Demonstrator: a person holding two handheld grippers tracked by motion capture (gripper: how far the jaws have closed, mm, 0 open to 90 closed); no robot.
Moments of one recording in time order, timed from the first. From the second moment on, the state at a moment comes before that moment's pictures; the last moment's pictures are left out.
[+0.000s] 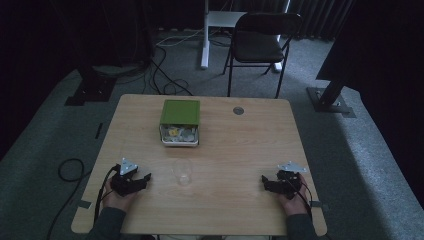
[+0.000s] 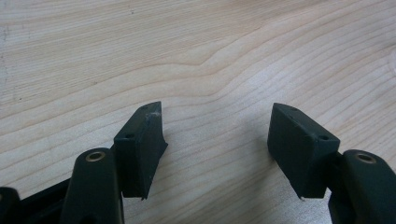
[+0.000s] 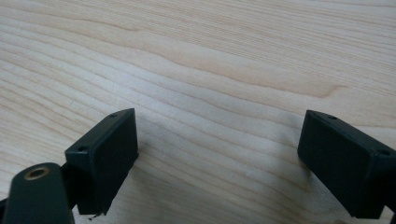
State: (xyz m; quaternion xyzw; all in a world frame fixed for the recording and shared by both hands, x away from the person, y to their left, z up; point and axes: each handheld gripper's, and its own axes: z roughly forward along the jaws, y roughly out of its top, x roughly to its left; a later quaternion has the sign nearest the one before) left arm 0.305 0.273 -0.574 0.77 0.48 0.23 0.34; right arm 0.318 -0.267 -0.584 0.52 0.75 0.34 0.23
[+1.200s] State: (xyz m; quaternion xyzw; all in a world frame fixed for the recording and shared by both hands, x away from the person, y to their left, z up) left arm 0.301 0.252 -0.542 0.78 0.45 0.22 0.37; right arm 0.314 -0.265 -0.584 0.50 0.76 0.34 0.23
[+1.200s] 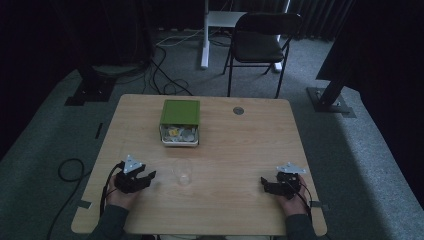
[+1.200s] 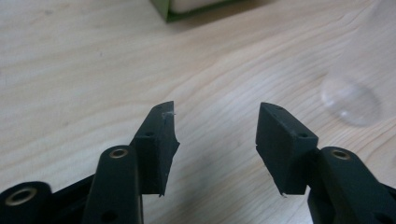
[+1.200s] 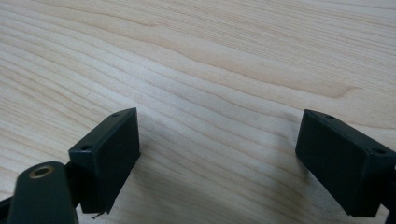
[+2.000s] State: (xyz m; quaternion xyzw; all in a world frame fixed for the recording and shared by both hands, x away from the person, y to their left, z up) left arm 0.325 0.239 -0.503 0.79 0.41 0.25 0.38; right arm 0.313 -0.265 -0.584 0.51 0.76 0.34 0.23
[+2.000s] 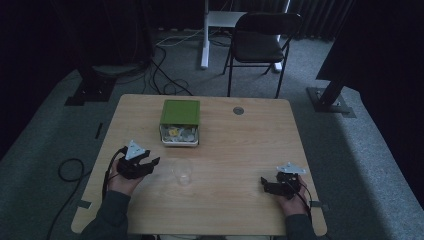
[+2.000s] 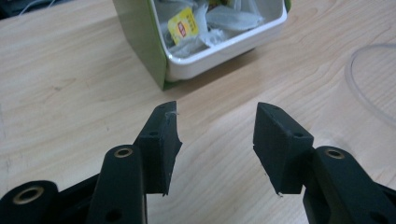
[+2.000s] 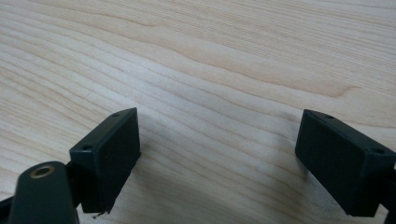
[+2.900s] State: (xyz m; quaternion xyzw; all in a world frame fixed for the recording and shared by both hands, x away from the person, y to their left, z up) left arm 0.376 0.210 -0.502 0.82 0.38 0.24 0.36; right arm 0.313 -0.265 -0.584 0.51 0.76 0.34 0.23
